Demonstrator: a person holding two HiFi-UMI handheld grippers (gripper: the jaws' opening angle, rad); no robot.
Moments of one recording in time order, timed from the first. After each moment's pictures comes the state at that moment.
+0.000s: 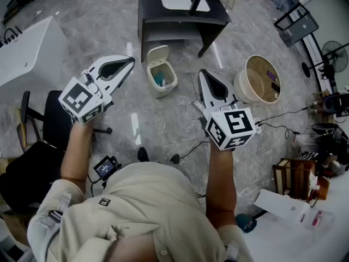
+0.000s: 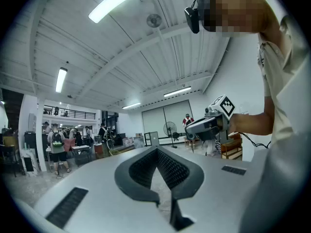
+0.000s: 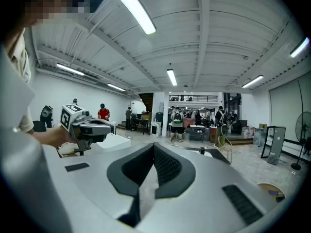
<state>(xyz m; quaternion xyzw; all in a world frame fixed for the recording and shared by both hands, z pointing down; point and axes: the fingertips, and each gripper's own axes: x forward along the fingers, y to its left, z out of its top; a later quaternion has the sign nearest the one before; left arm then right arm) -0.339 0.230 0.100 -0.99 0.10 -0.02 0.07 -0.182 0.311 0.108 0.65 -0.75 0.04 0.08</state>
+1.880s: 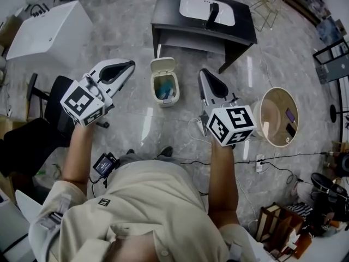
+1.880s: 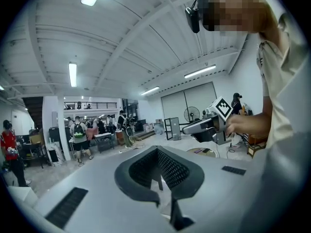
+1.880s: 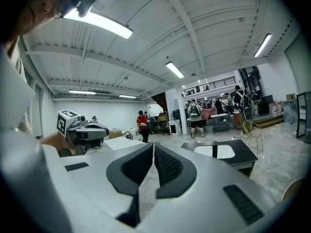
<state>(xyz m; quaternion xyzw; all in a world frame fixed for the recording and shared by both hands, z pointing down) -0.133 0.121 0.134 -0.96 0.25 -0.11 0.04 0.047 0.141 0.165 0.53 -0.84 0.12 0.02</state>
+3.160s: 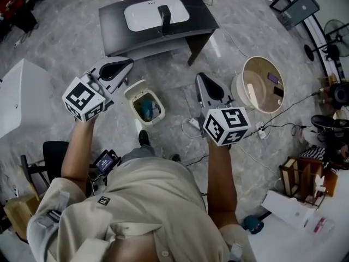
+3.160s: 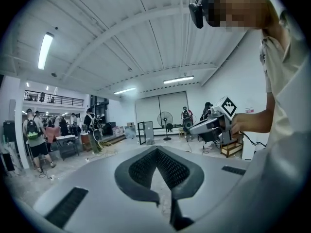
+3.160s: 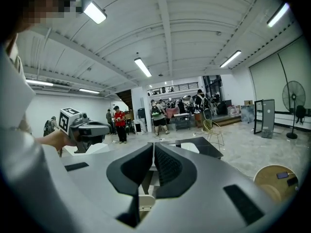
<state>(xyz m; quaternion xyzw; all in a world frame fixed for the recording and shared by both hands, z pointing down) -0.035 -0.054 0.146 -0.99 0.04 -0.08 0.05 0.117 0.059 0.174 0.70 -0.70 0.14 0.03</state>
